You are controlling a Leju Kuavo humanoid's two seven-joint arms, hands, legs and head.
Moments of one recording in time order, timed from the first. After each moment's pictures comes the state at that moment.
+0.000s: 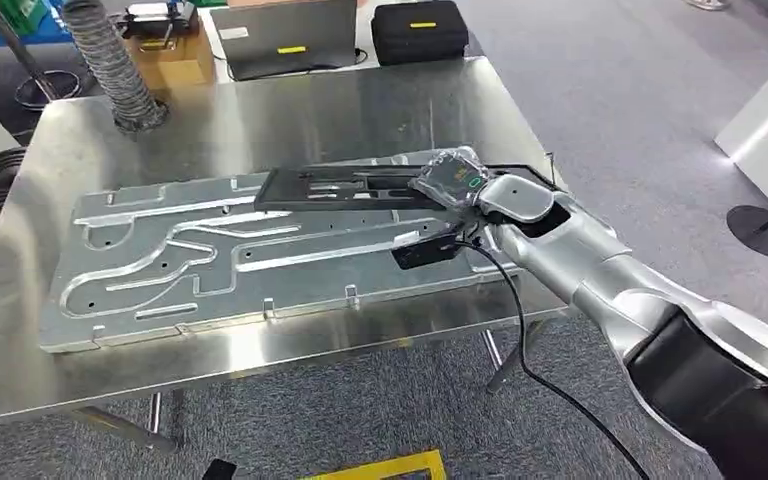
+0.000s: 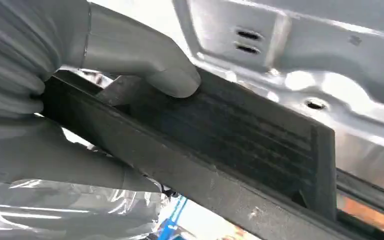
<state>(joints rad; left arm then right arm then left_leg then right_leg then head) -0.13 -0.19 1.01 -0.18 -1.33 0.07 -0.20 -1.18 -0.22 1.14 -0.56 0.70 -0.06 -0.28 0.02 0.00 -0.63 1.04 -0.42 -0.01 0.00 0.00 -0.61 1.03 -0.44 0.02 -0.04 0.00</state>
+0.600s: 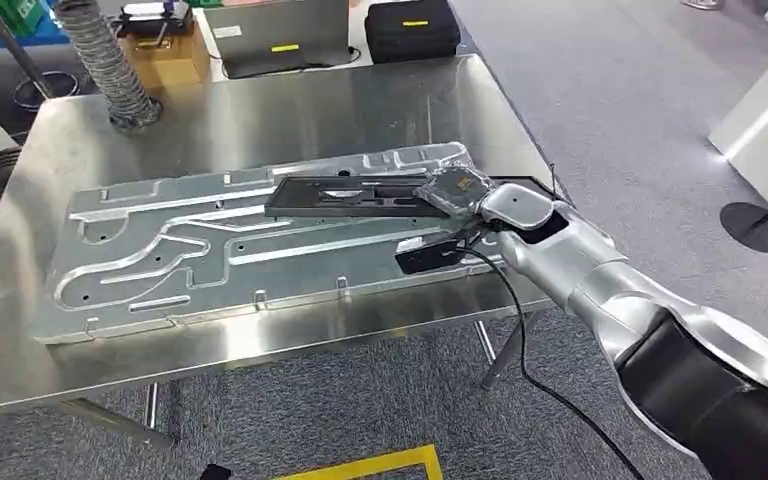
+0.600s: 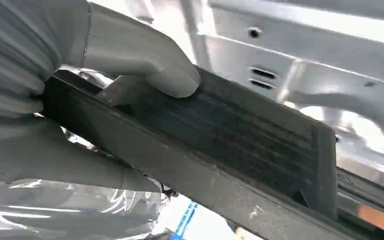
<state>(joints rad) -0.13 -0.18 1.01 -0.18 -1.32 0.07 -0.21 -1.17 -0.18 1.12 -0.49 0.71 -0.07 -0.29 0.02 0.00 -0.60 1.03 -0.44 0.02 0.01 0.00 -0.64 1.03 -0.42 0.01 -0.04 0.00</state>
